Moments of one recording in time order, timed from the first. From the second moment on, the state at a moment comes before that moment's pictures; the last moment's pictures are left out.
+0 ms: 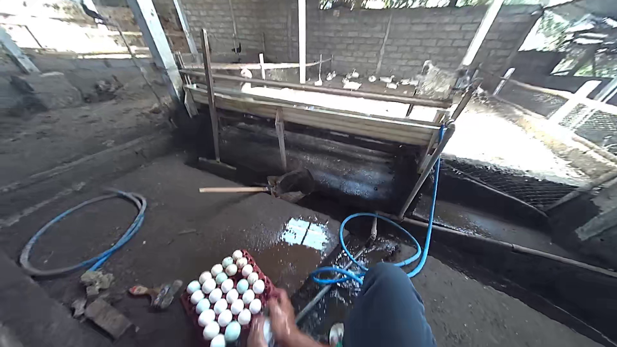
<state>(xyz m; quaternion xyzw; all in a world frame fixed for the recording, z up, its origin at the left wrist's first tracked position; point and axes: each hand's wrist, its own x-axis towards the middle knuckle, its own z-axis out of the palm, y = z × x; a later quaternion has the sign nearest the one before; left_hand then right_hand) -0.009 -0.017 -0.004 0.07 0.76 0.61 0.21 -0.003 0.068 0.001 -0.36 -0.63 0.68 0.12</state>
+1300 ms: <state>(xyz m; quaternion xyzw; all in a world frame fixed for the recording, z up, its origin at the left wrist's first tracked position) -0.013 -0.022 0.013 0.00 0.68 0.69 0.23 0.005 0.058 0.015 -0.29 -0.63 0.71 0.13</state>
